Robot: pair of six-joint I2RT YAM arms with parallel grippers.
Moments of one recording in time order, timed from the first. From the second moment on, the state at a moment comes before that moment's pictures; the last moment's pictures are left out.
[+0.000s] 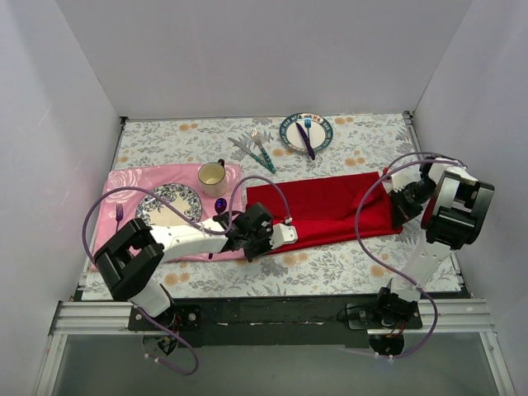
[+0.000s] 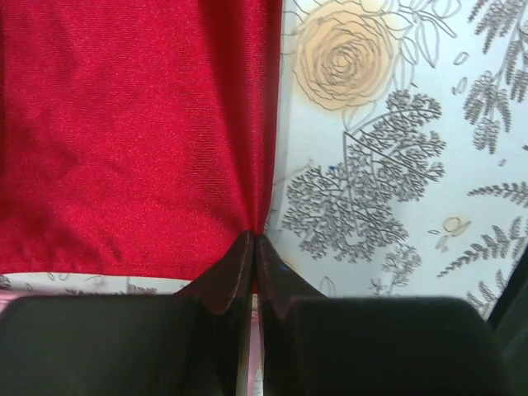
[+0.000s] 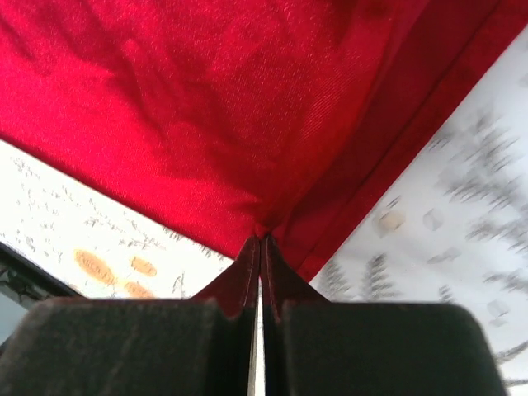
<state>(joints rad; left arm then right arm) -0.93 1.56 0.84 -0.30 0.18 0.38 -0.36 1.97 1.34 -1.10 -0.37 -0.92</state>
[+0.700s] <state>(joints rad) -0.81 1.32 0.95 -0.61 0.49 0.35 -0.48 1.68 1.34 -1.32 -0.45 -1.11</state>
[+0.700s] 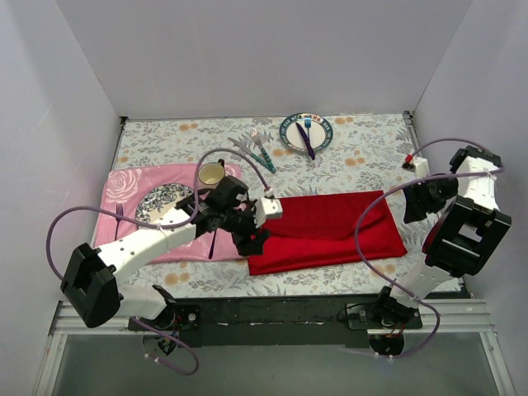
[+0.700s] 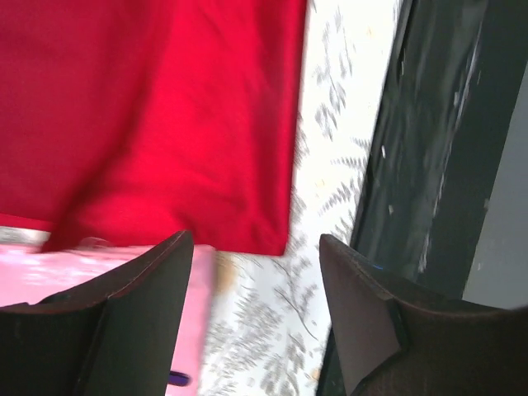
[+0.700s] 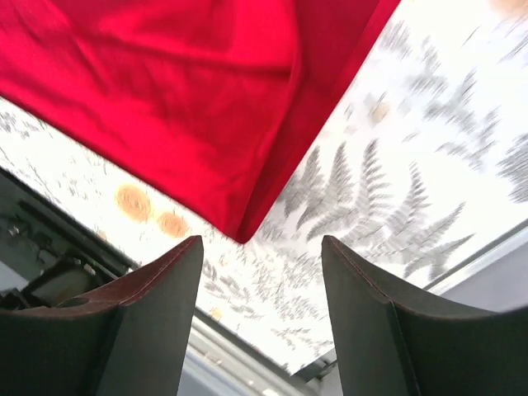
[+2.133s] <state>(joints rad) -0.49 1.65 1.20 -0.60 0.54 0.27 -0.18 2.08 1.54 -1.16 -0.60 -0.95</state>
